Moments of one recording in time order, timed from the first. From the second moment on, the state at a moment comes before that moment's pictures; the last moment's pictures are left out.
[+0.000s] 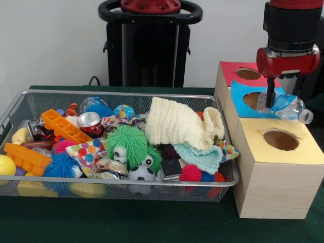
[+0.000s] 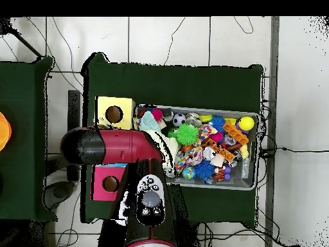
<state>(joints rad) 0.05 -0.68 0.02 1.63 0.11 0.51 1.62</state>
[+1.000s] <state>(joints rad) -0.01 -0.70 0.02 1.70 0.13 0.39 1.62</state>
